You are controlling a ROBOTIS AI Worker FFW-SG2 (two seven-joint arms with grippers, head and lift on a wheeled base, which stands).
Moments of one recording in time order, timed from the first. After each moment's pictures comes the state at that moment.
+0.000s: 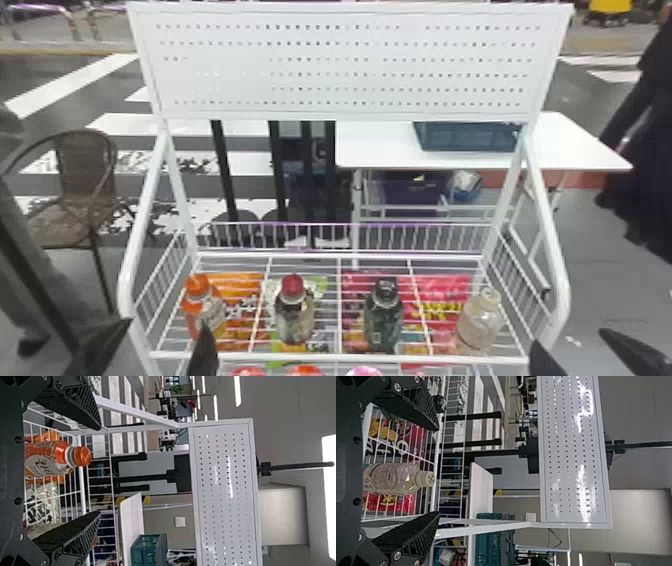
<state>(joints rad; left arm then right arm) 0.75 0.26 -0.06 -2.33 0.05 -0.02 0.21 0.80 -0.15 -0.18 -2.42 -0.25 0.12 0.21</state>
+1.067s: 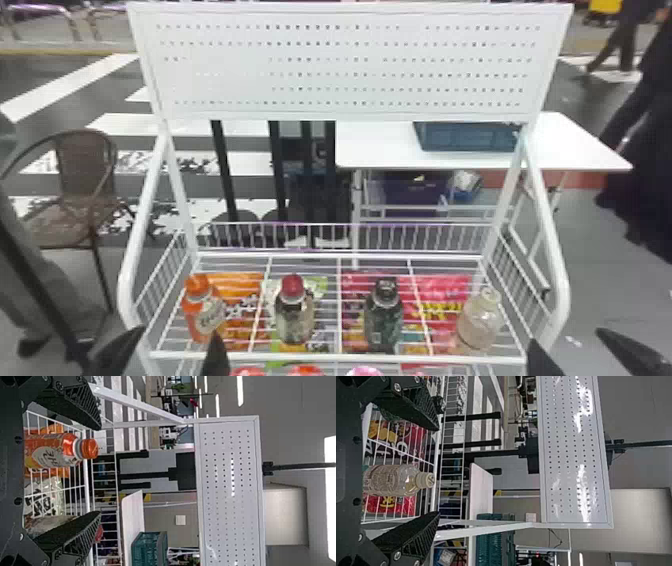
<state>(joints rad) 0.72 0.25 -0.10 -2.25 0.05 -0.08 0.23 0.80 -0.15 -0.18 -2.42 -0.25 0.12 0.21</state>
